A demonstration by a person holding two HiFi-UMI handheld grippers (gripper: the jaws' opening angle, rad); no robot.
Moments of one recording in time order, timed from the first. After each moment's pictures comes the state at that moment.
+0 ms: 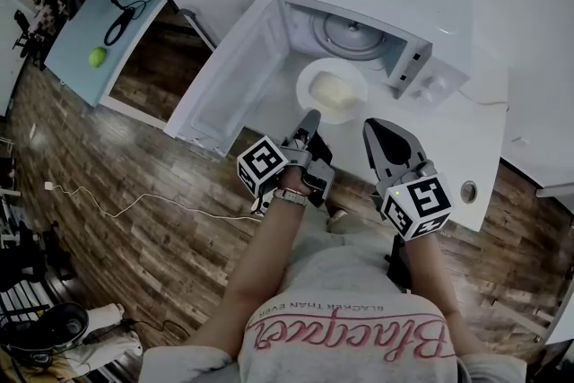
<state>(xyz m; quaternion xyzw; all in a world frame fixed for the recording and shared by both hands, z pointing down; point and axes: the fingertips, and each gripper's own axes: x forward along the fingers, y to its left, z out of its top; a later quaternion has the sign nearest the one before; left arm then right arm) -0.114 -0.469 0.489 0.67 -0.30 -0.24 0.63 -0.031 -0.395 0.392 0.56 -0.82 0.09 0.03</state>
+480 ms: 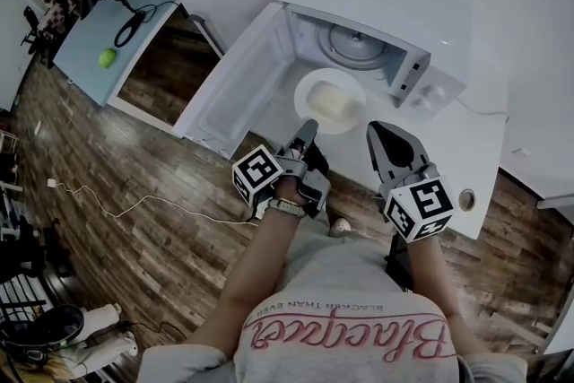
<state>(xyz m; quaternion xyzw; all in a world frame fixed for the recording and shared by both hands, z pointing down) -0.126 -0.455 0.467 0.67 -0.31 -0.24 0.63 -0.026 -0.394 0.375 0.56 -0.83 0.08 0.03</state>
